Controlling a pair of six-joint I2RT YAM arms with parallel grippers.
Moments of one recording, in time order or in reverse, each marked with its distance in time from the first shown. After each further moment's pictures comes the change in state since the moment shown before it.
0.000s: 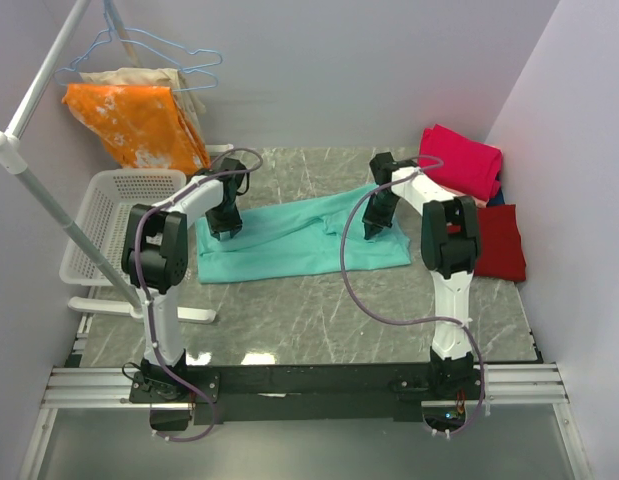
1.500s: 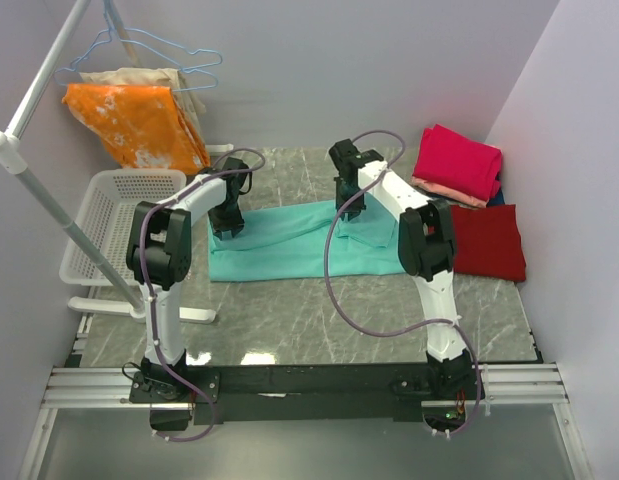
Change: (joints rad) left arm -0.006 0.050 0.043 -0.014 -0.006 0.001; right arm 0.195 0.062 0.251 -0.010 0.229 -0.148
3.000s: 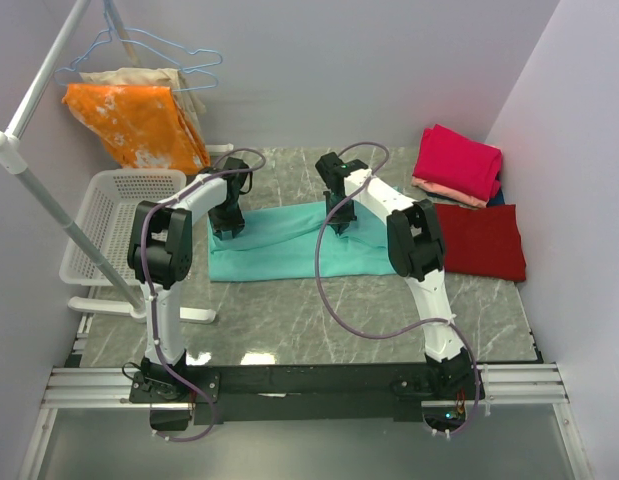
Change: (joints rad) left arm 0.000 0.013 0.009 -0.004 -0.001 0.000; right arm 0.066 0.063 -0.009 -0.028 0.002 0.008
